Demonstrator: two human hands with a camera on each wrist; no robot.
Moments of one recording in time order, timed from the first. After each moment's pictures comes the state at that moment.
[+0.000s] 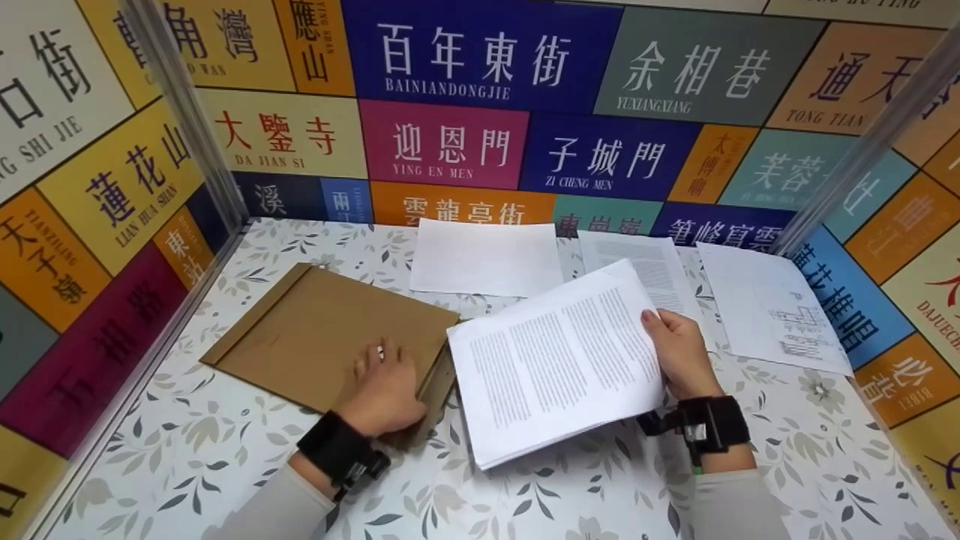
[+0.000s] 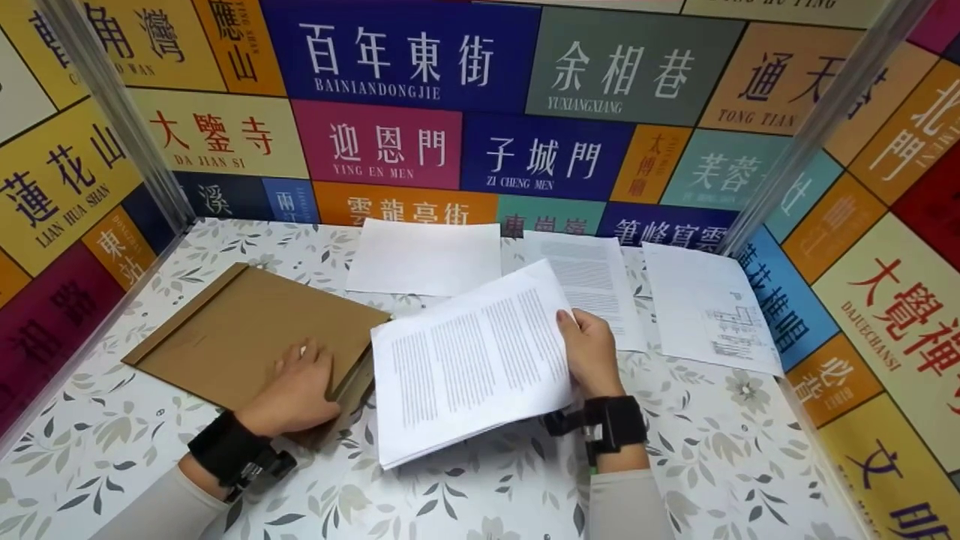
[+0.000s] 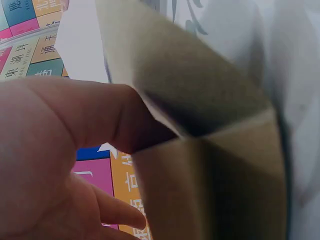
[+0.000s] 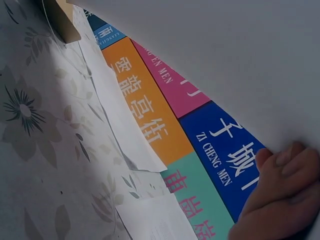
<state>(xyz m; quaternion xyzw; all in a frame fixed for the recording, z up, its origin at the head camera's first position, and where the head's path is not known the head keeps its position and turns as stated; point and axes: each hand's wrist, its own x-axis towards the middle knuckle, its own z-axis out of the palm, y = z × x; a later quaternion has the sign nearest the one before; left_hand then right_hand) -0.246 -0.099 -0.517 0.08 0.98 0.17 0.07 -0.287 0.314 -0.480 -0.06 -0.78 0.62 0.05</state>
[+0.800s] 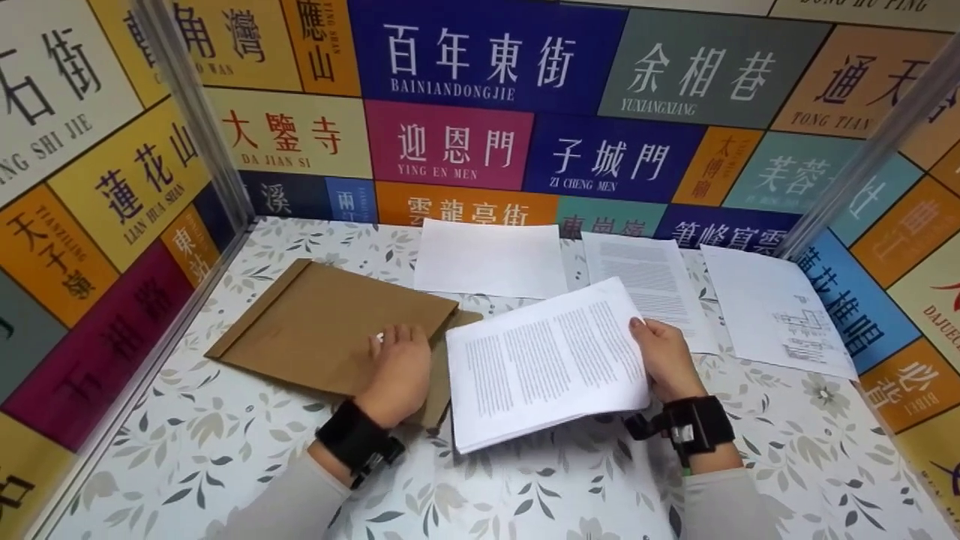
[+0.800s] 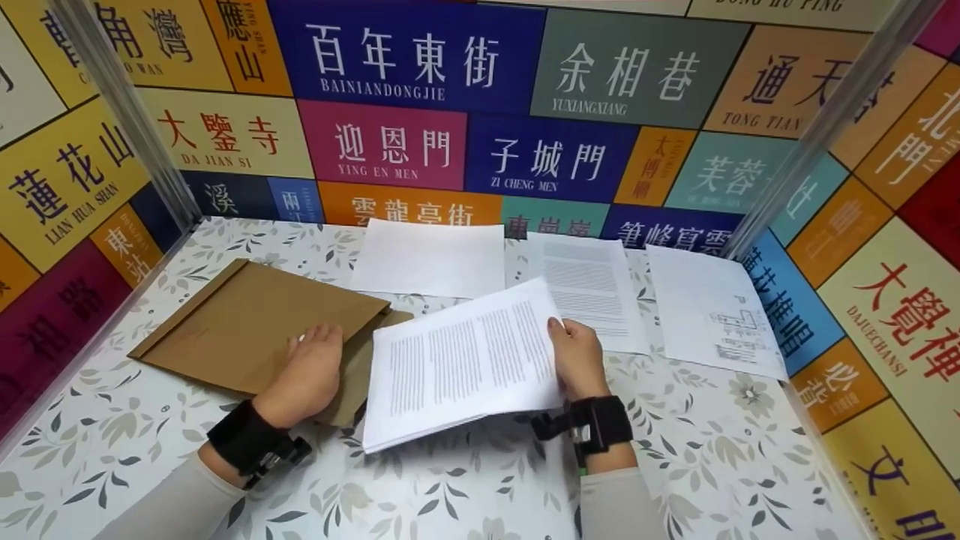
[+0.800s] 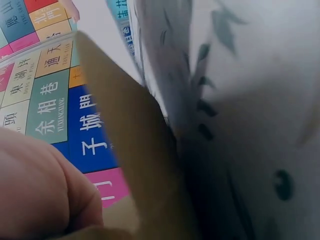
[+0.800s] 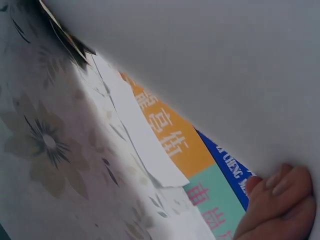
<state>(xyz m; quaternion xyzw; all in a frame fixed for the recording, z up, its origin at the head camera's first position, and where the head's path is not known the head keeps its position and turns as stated) -0.256 -0.074 -0.502 0.07 0.99 0.11 -0.03 -0.292 0.299 -0.486 -0.12 -0.77 0.63 -0.01</state>
